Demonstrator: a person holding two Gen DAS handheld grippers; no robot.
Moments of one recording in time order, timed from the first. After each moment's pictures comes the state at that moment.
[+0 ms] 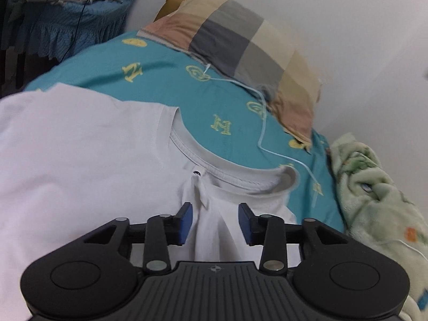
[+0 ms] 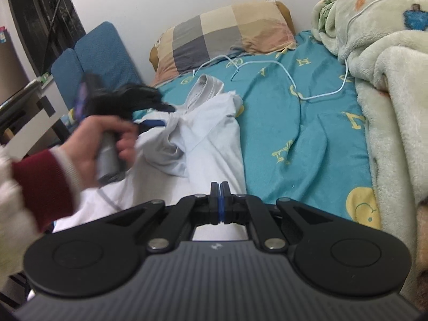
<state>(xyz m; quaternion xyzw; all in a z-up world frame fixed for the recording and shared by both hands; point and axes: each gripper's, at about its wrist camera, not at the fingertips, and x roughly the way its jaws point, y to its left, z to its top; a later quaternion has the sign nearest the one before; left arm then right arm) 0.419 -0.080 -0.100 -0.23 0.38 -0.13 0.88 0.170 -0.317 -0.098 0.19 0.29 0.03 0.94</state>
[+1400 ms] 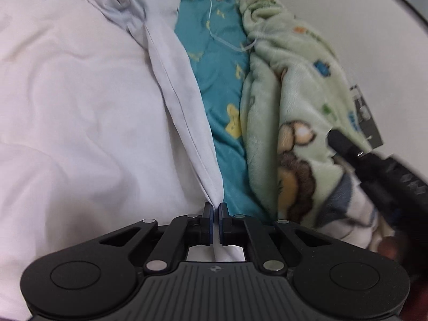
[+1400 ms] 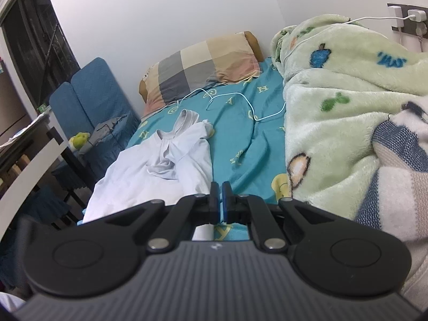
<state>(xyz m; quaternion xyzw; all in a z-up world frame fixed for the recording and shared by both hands) 0.058 -0.118 -0.081 -0.19 0.54 -0.31 0.76 0.018 -0.367 -0.033 0.22 0.25 -0.02 0.94</state>
